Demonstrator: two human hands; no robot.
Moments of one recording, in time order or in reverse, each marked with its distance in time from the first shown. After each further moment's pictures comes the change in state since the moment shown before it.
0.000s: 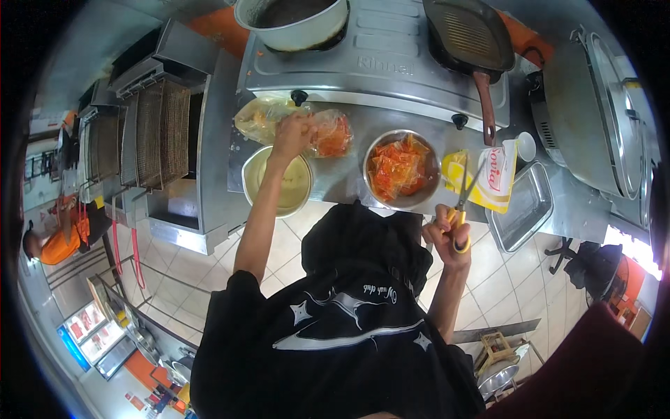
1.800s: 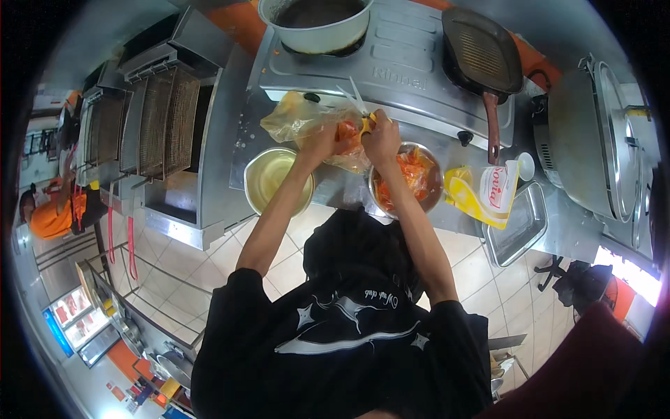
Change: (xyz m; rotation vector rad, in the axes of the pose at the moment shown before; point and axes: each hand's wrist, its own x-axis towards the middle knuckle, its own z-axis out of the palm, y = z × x) left_hand 0.004 0.015 0.046 -0.344 -0.259 -0.235; right_hand 0.232 0.089 0.024 -1.537 0.473 -0.223
